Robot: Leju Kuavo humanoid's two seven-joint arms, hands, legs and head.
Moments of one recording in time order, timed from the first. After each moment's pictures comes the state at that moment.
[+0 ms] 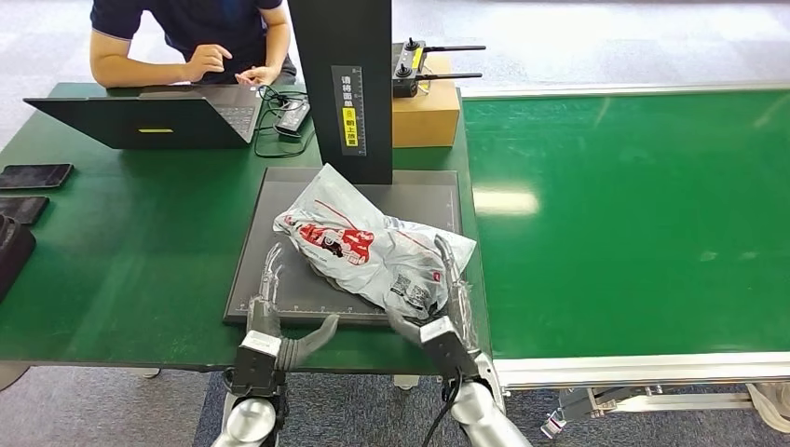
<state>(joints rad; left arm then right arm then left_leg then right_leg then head) -0.08 -0.15 -0.34 -1.02 -0.31 0.52 -0.70 -0.22 0.16 0.40 -1.10 0.29 -0.44 -0.70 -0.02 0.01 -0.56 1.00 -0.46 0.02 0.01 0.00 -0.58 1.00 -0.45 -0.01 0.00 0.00</state>
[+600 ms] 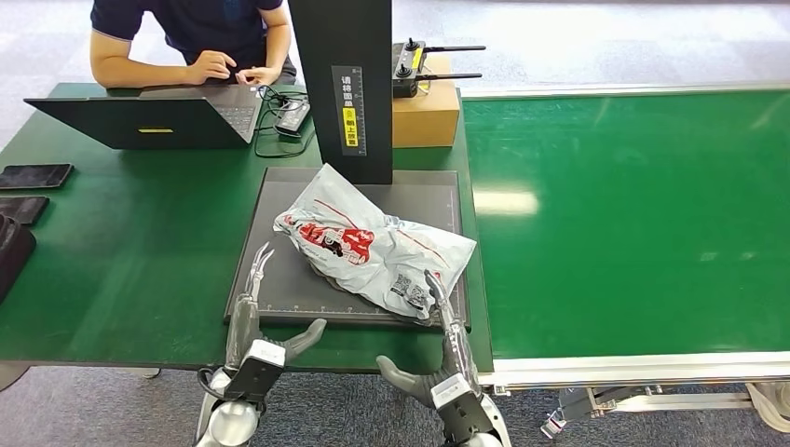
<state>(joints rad) -0.04 -0.16 -0.19 -1.10 -0.63 0.46 -0.68 0.00 0.13 0.44 -1.37 0.29 -0.33 -0.70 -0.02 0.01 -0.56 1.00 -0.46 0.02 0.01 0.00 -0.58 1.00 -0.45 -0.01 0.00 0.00</state>
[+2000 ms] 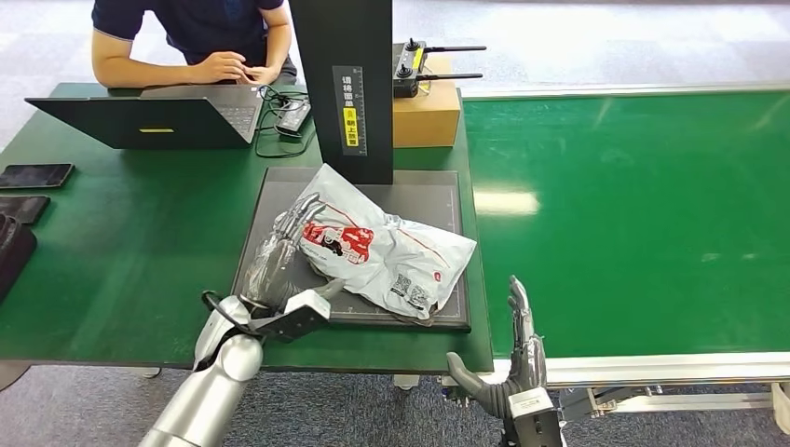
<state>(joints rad) -0.33 -0.09 -0.27 -0.98 -0.91 0.35 -0.56 0.18 0.14 0.16 -1.58 0.32 -0.25 -0.70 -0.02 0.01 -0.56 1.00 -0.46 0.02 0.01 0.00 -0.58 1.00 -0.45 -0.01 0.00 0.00</state>
